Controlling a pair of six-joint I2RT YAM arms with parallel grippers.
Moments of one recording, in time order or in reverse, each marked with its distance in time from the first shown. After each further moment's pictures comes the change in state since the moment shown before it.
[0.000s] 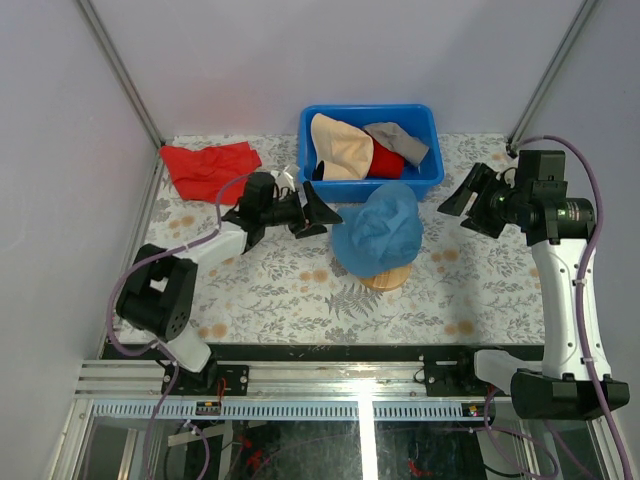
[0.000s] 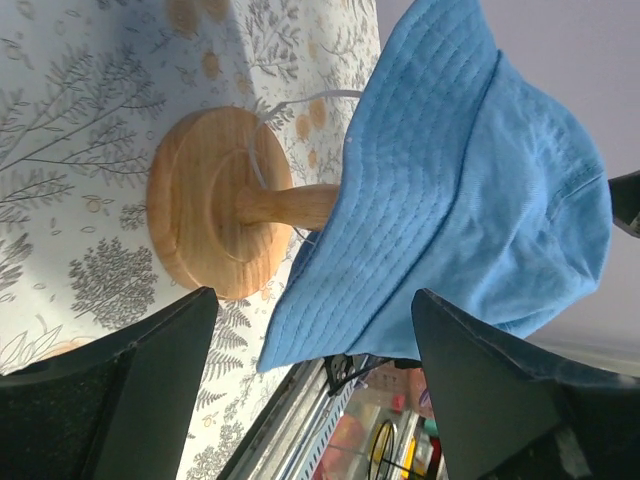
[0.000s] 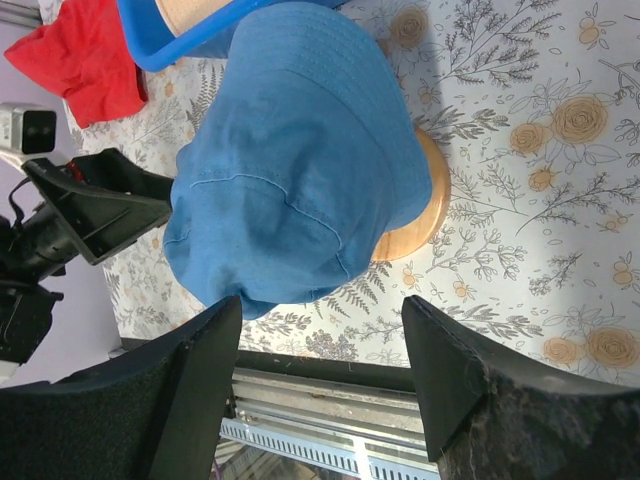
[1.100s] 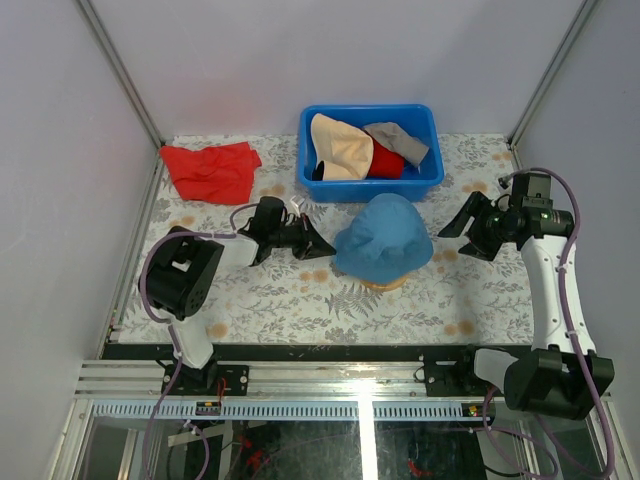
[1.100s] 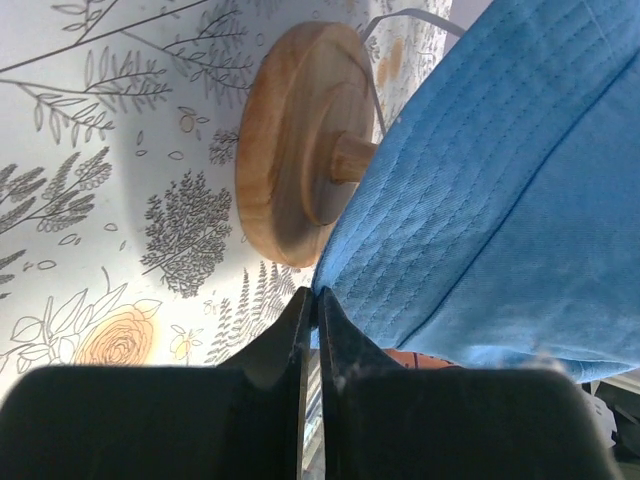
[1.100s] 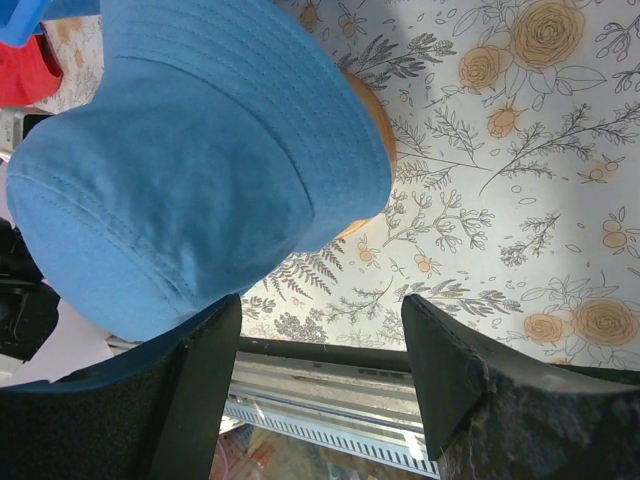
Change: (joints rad) left arm -0.024 0.200 -0.120 0.175 0.054 -0.106; right arm -0.134 0.014 -0.307 0.095 -0.094 -0.064
